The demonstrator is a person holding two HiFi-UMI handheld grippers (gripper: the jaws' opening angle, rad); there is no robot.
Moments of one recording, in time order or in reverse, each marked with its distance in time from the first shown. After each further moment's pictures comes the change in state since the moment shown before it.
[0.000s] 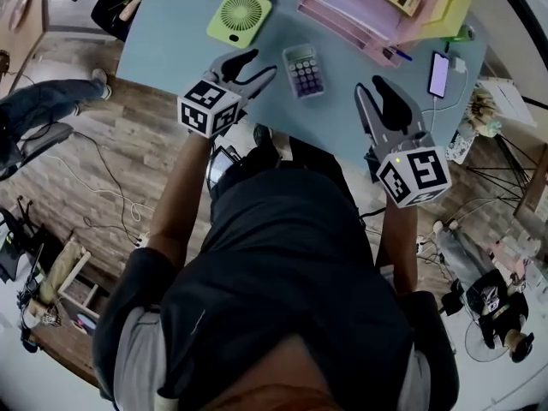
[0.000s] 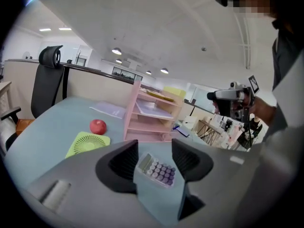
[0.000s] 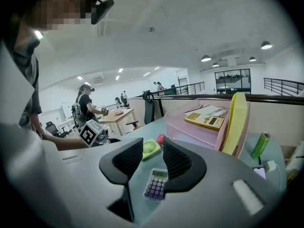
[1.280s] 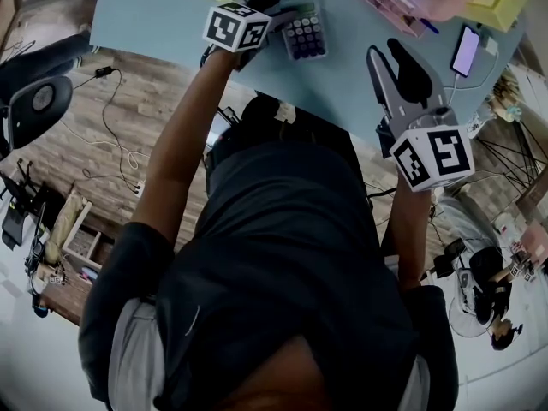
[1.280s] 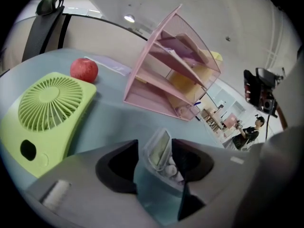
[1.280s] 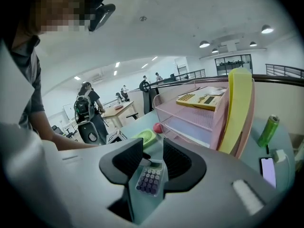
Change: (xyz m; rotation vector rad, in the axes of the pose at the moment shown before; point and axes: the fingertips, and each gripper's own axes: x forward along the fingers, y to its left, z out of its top) left arm 0.139 0.047 -0.102 -0.206 0.293 -0.039; right arm 0.039 -0.045 -0.039 0.075 0.127 0.041
